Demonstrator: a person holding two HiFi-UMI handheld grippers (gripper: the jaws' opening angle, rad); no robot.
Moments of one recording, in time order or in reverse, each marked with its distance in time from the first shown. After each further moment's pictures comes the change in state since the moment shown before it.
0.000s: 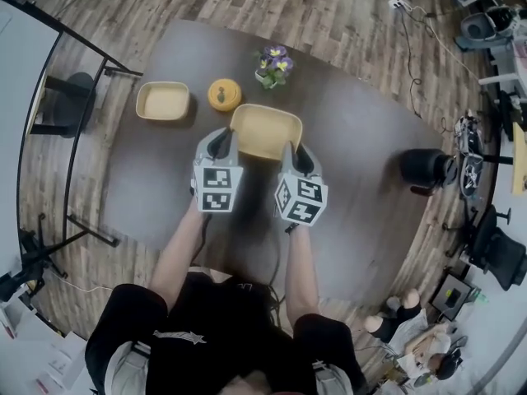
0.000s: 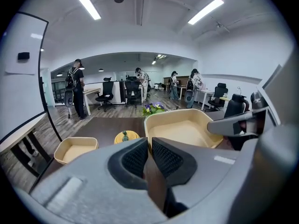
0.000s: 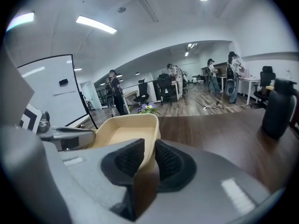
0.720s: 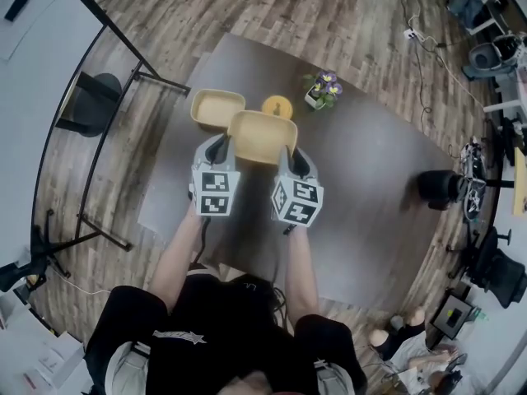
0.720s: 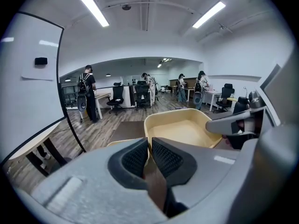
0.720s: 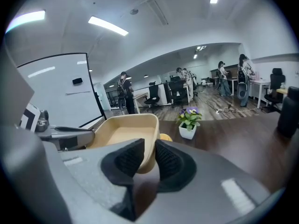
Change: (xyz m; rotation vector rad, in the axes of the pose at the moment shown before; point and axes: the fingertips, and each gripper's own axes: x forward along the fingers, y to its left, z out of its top) left arm -0.080 0.139 -0.002 0.002 -0.029 0.090; right arm 0.013 0.157 0.015 -0.044 -0.030 0.090
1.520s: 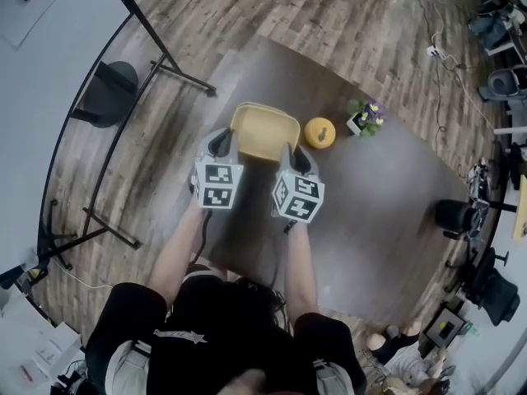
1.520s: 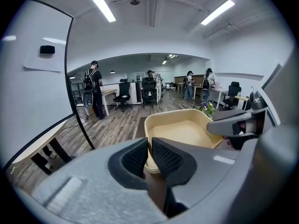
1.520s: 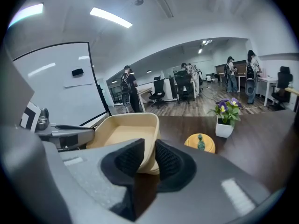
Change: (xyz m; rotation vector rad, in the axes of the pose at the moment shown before) left arm 0.029 0.147 -0.024 -0.023 0.054 0.041; right arm 0.102 0.114 0.000 -0.007 0.054 0.034
